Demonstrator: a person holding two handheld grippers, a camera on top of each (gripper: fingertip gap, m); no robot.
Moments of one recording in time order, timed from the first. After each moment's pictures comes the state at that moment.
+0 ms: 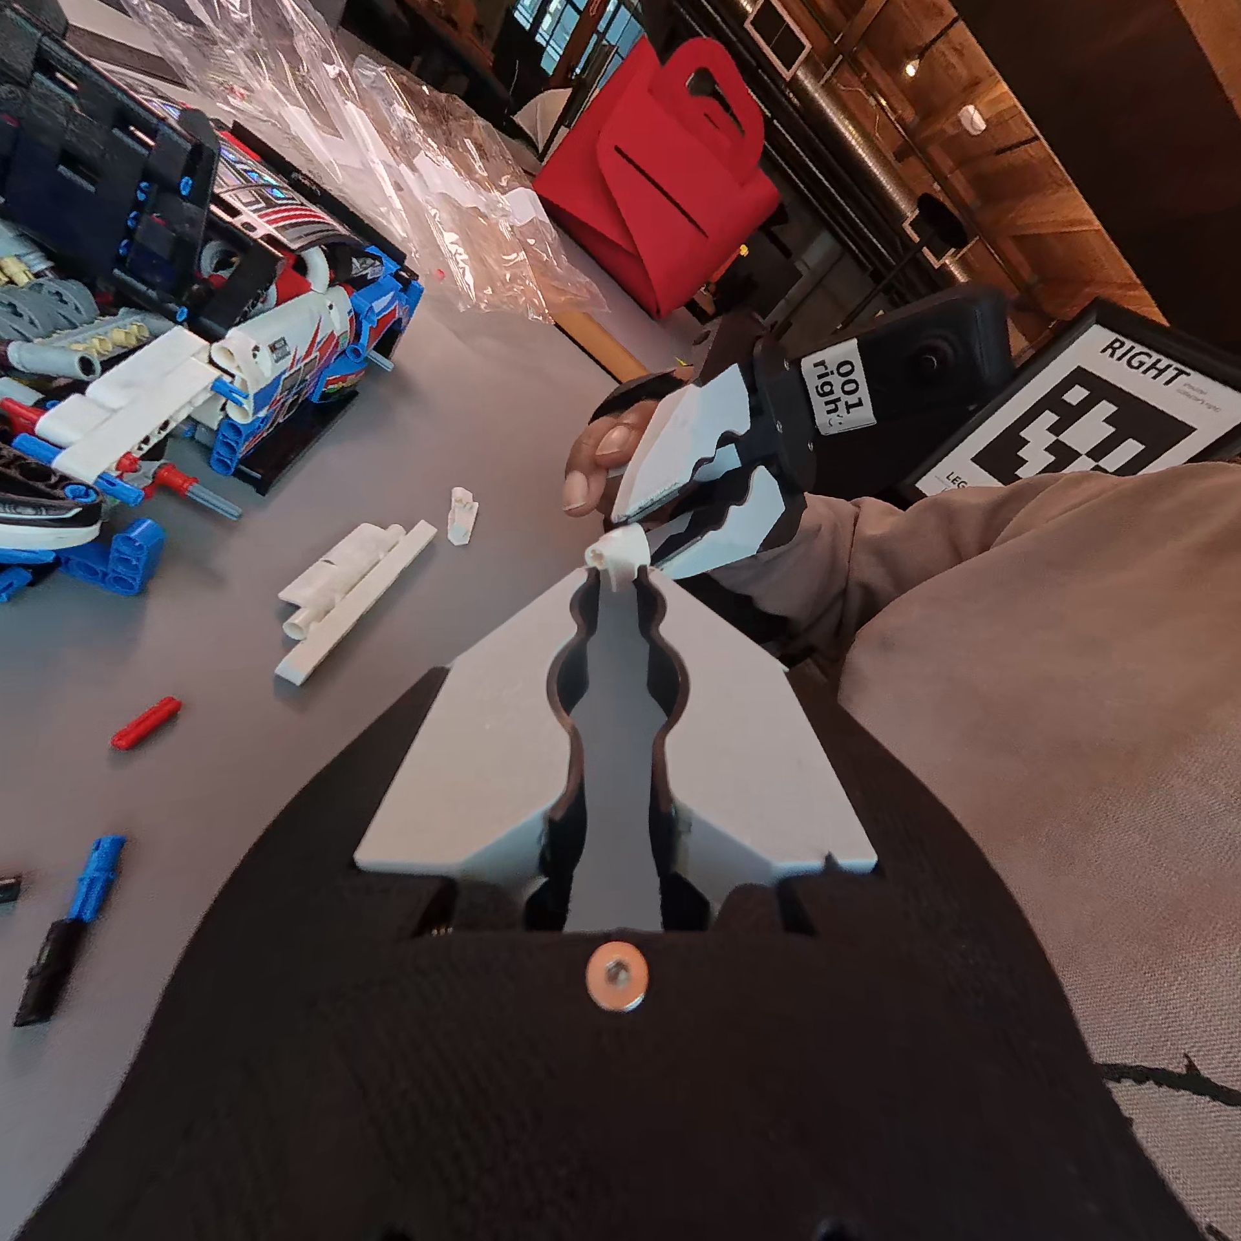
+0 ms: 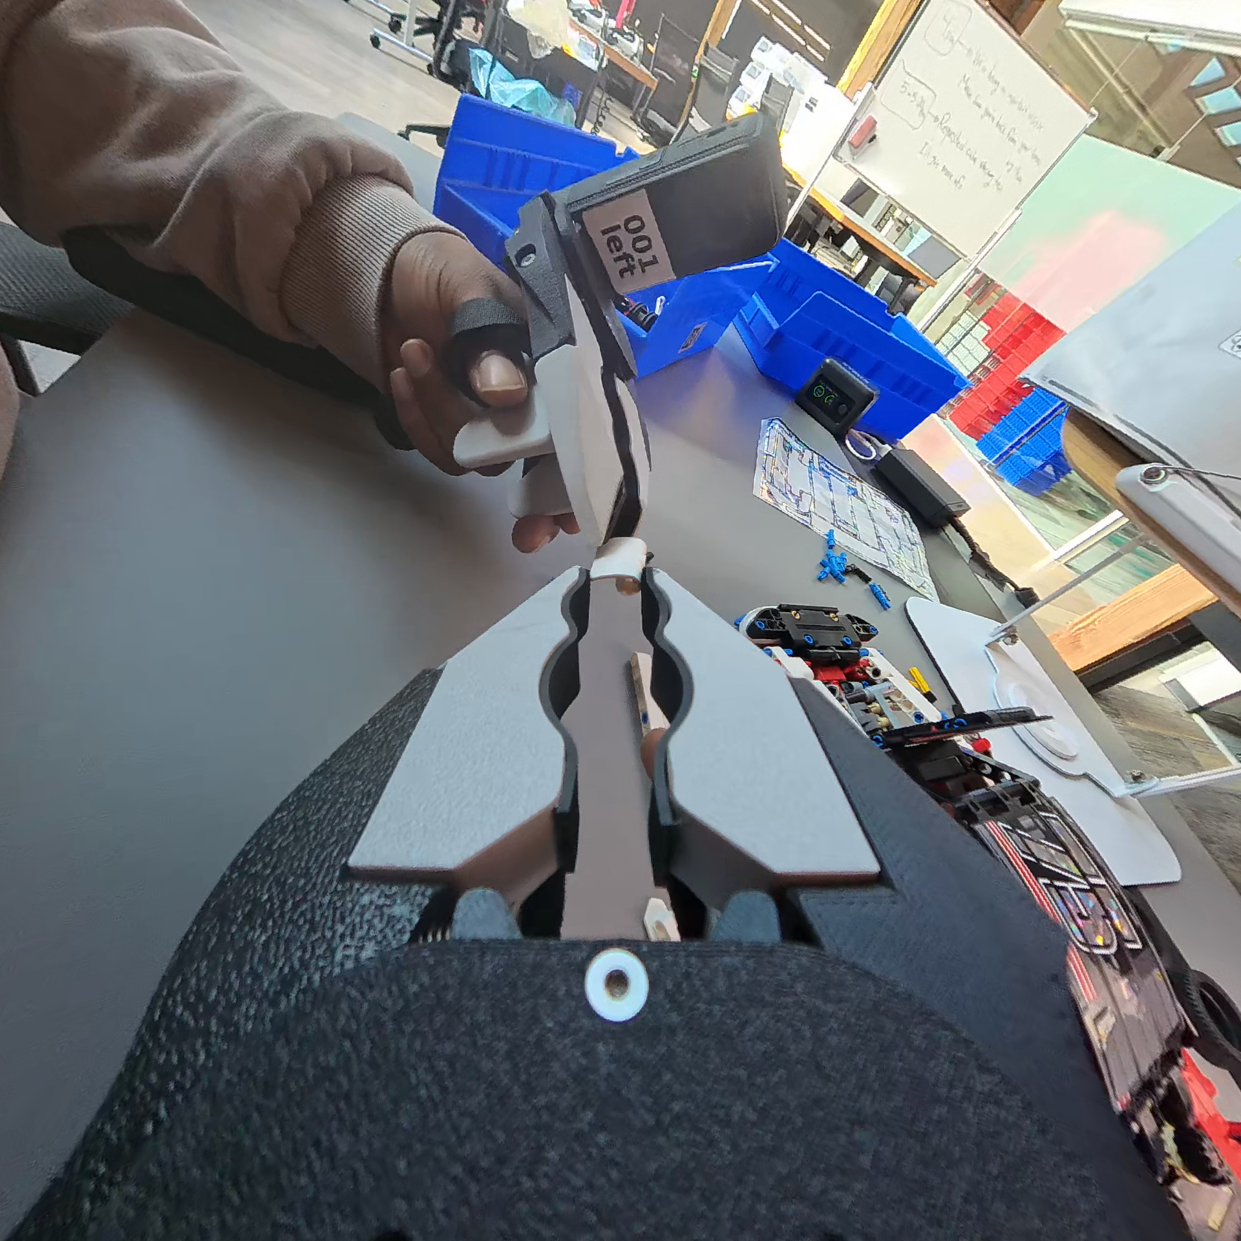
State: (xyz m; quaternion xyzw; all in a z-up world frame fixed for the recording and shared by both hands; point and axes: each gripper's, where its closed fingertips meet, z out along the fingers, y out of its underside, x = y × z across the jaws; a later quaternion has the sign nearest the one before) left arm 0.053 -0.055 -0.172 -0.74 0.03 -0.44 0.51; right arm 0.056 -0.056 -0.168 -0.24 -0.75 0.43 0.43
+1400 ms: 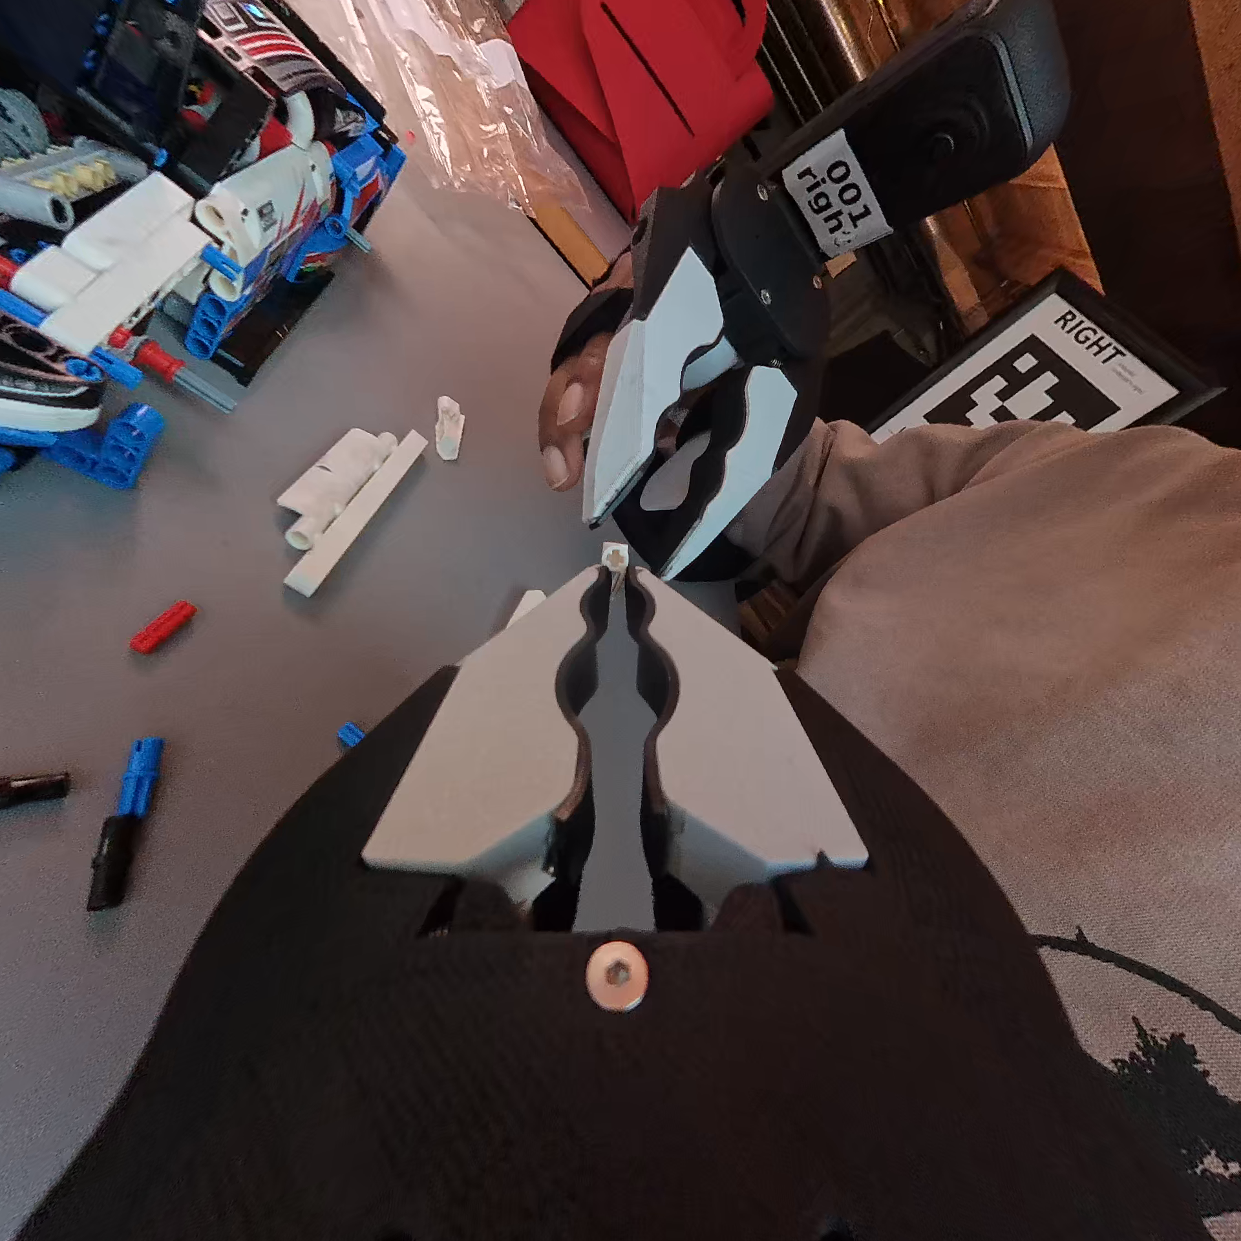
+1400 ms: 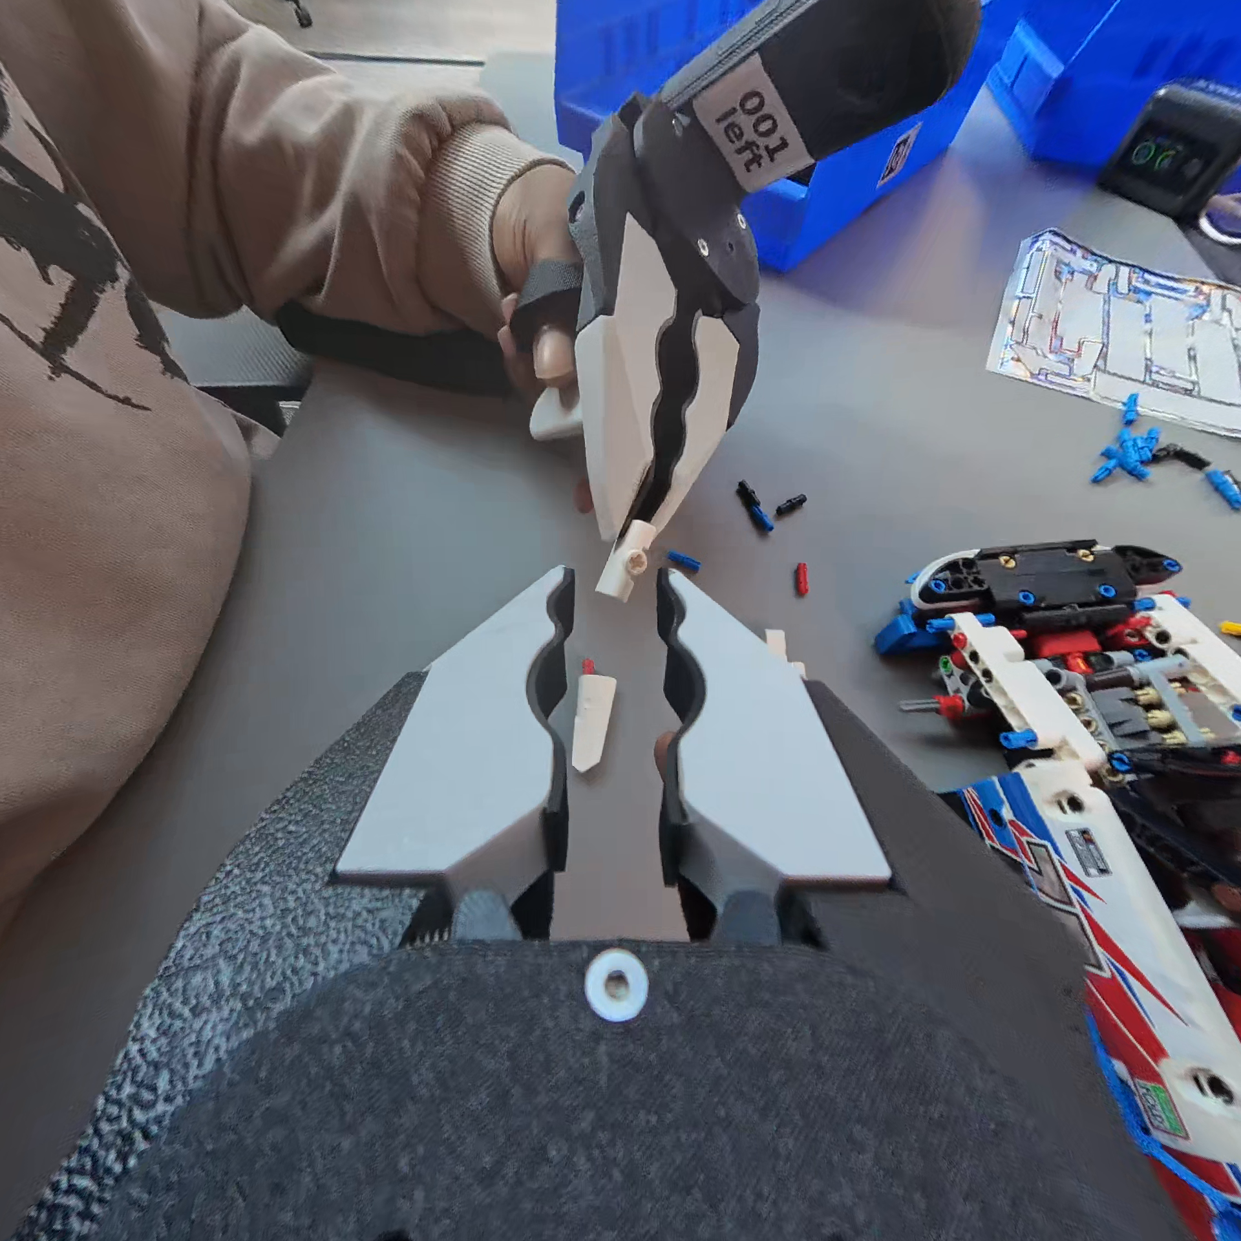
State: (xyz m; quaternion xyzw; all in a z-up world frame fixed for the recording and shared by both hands) left arm 0.044 -0.070 -0.186 -0.76 0.04 -0.49 0.43; right arm 0.047 -0.072 -0.186 -0.32 -0.80 0.47 0.20
